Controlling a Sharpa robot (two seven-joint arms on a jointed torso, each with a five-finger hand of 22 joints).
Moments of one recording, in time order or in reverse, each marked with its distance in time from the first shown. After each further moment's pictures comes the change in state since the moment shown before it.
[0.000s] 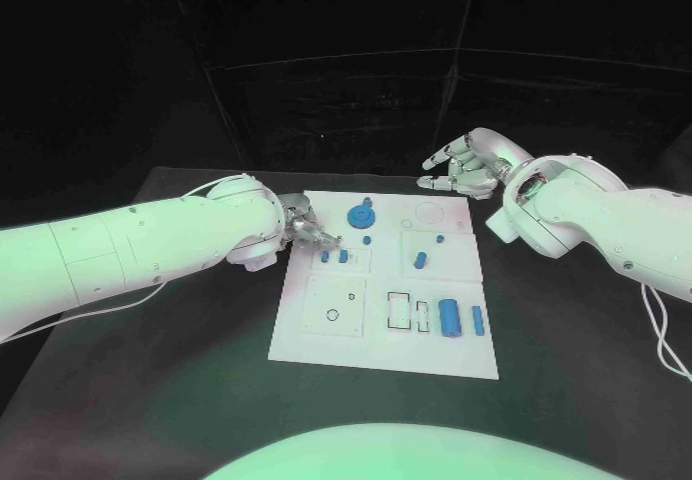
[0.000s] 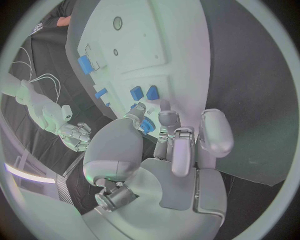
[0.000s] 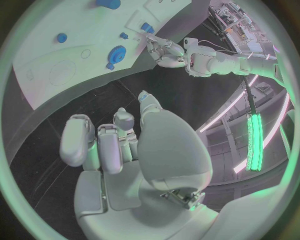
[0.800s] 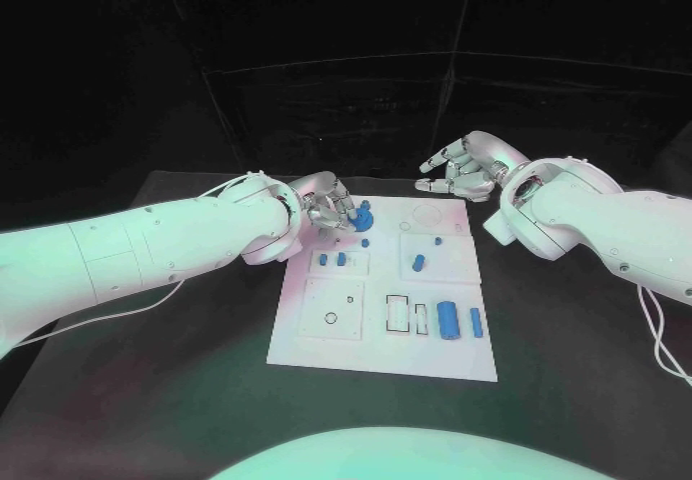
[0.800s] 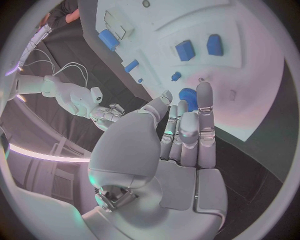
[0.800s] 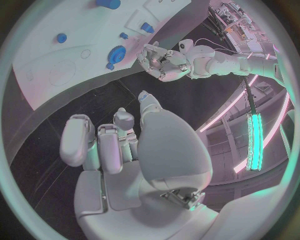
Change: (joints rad) left arm 0.002 0.062 -0.002 -0.049 0.014 -0.213 0.395; left_hand 0.417 -0.006 0.124 -0.169 0.000 -0.128 0.087 -0.152 -0.263 -0.314 0.096 -0.446 -0.466 -0.154 0.082 -0.352 -0.198 0.087 -0.229 0.079 -0.559 -0.455; right arm 0.000 0.004 0.000 -0.003 0.002 0.000 0.001; right_hand 0.000 0.000 0.000 0.000 0.000 0.000 0.000 0.000 0.000 0.000 0.000 0.000 0.000 0.000 0.000 -0.001 0.000 0.000 0.000 0.000 0.000 -0.001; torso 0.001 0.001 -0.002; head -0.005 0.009
